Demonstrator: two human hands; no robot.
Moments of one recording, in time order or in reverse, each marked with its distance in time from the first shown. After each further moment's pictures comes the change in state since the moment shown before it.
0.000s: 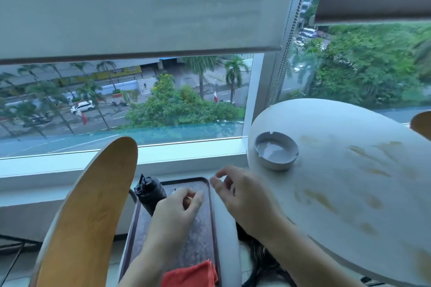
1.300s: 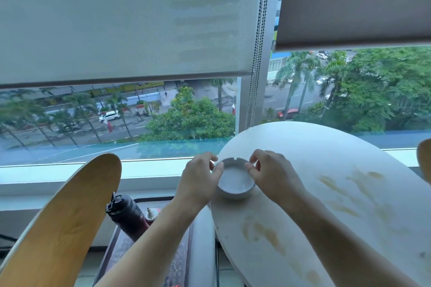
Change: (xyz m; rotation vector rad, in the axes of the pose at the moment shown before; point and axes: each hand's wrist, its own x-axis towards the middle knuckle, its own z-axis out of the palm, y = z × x) left_hand 0.098 0.134 0.103 0.214 0.165 0.245; right_hand 0.079 0.141 -0.116 -0.212 -0.028 0.106
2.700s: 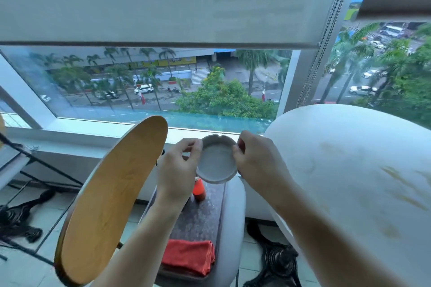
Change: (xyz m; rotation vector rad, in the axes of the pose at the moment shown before) left_hand -0.093 -0.079 -0.092 -0.221 0.425 -0.193; right_hand -0.043 -0.137 0.044 0.205 -0.095 -0.142
